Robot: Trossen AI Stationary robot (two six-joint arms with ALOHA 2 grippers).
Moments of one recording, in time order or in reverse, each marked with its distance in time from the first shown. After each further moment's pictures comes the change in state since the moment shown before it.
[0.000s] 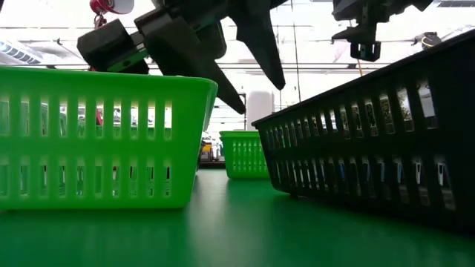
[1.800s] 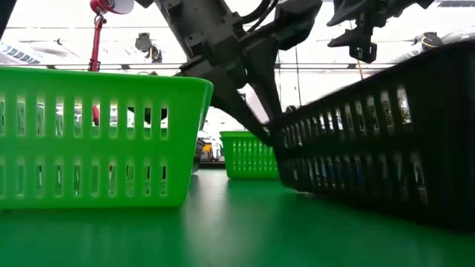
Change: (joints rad) left arm 0.090 0.066 -0.001 0.039 0.097 0.150; right arm -0.002 -0.014 -0.001 0.000 0.137 -0.089
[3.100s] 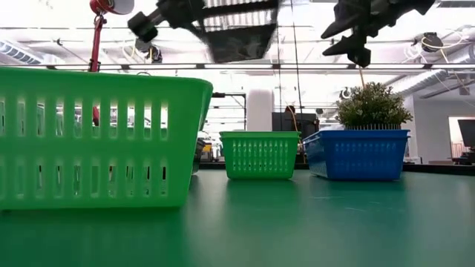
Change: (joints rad) left arm 0.390 -0.536 0.000 -0.466 0.094 0.479; right arm -0.164 0.000 0.000 0.030 -0.004 -0.129
